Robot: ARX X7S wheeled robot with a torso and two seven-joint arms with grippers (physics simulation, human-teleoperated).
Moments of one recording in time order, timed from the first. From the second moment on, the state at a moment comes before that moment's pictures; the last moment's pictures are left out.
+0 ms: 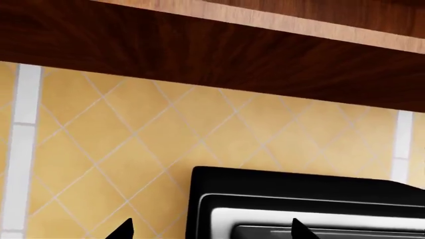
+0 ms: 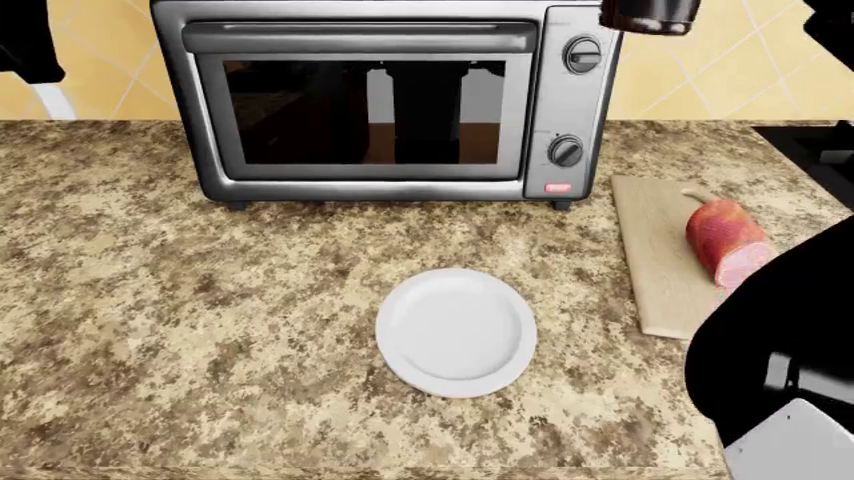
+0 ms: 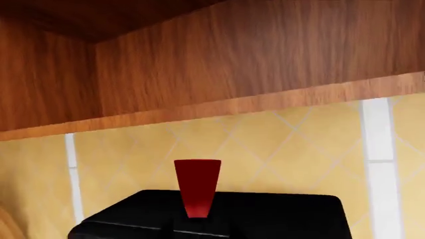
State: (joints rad) left arm -1.04 -0.61 -0.30 0.10 -0.63 -0.95 0.20; right arm 1.52 0.15 0.26 -0.24 0.64 1.53 0.05
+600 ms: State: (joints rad) left arm -1.03 -0.60 -0.31 0.12 -0.66 -0.96 0.20; right arm 1.25 0.22 0.35 -0.49 1.27 1.55 0.55
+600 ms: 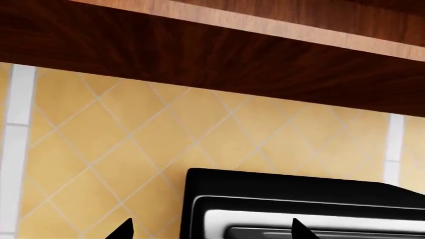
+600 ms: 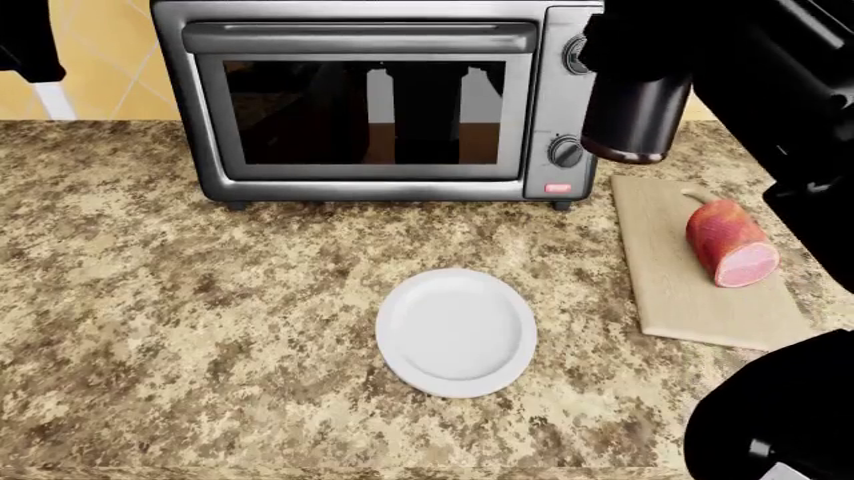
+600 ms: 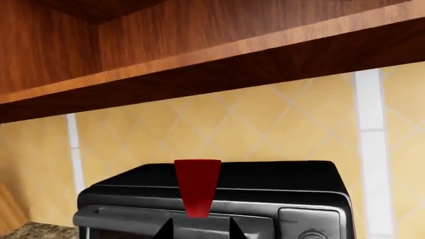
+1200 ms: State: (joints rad) left arm -1.02 -0.61 -0.35 0.15 -0.70 -1.00 0.19; right arm 0.81 0.30 0.12 -0.83 0.92 1.11 0.42
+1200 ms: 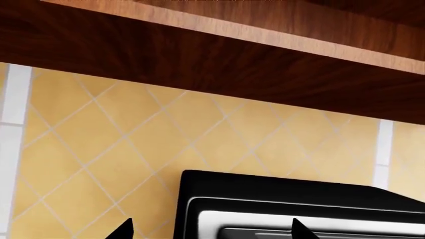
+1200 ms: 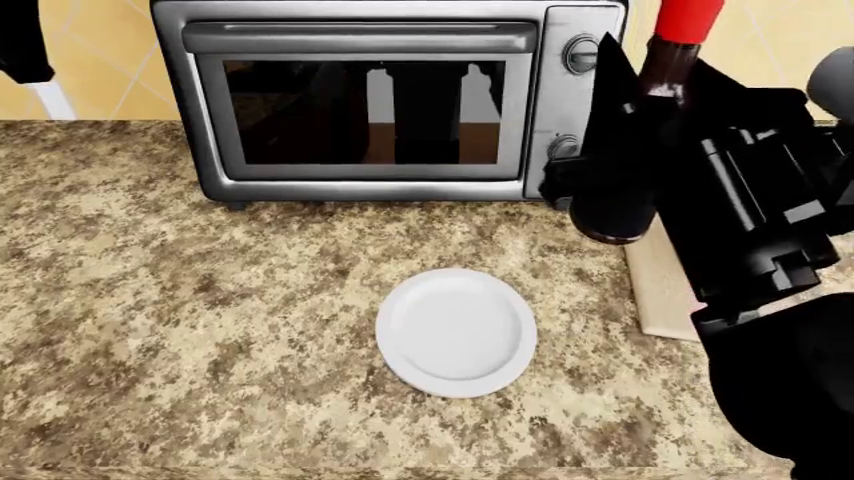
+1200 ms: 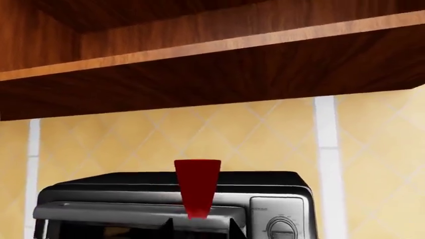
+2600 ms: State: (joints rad) left arm -1.01 -0.63 -0.36 0.15 -0.72 -0.99 0.17; right arm 0.45 0.32 -0.15 -0.64 0.43 0.46 0.20
